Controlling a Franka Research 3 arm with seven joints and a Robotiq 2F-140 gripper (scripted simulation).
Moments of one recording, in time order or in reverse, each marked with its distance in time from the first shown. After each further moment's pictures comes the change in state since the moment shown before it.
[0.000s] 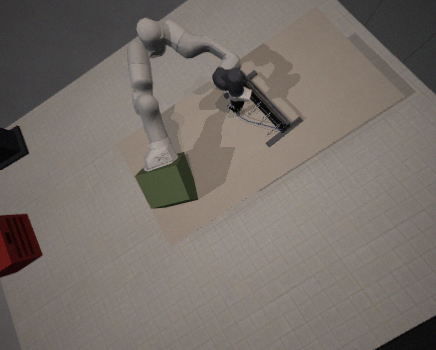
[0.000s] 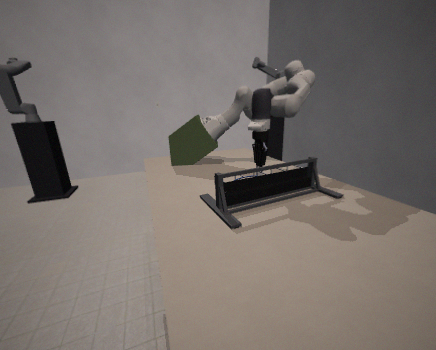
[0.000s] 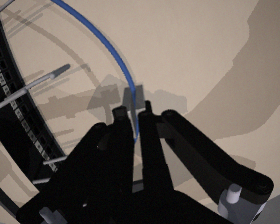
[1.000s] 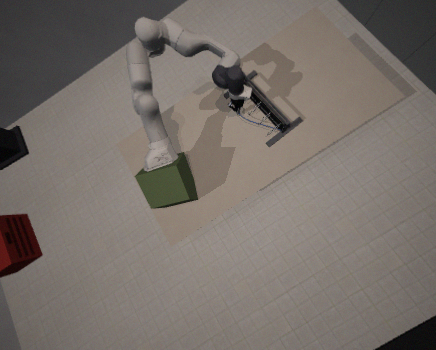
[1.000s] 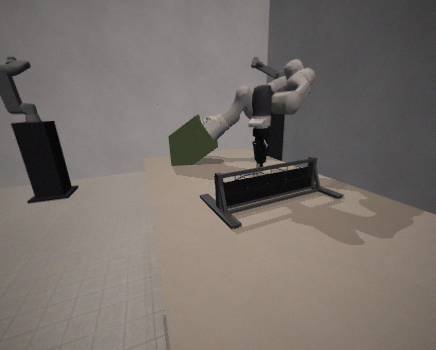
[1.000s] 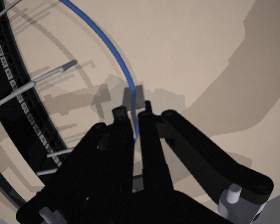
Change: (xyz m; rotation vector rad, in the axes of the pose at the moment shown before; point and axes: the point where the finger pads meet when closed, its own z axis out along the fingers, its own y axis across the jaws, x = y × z) arm 0.000 -0.003 -0.013 0.003 0.003 -0.012
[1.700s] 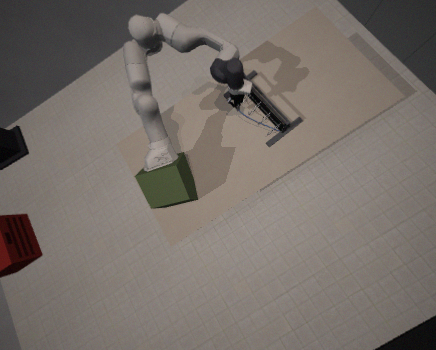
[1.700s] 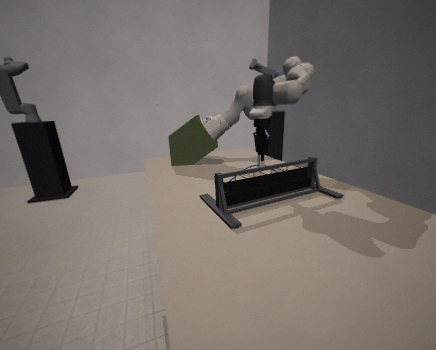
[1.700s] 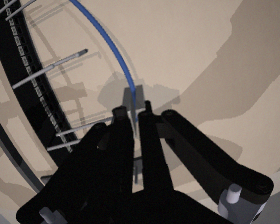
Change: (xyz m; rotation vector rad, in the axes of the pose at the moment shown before) arm -0.005 -0.002 -0.044 0.001 -0.008 -0.013
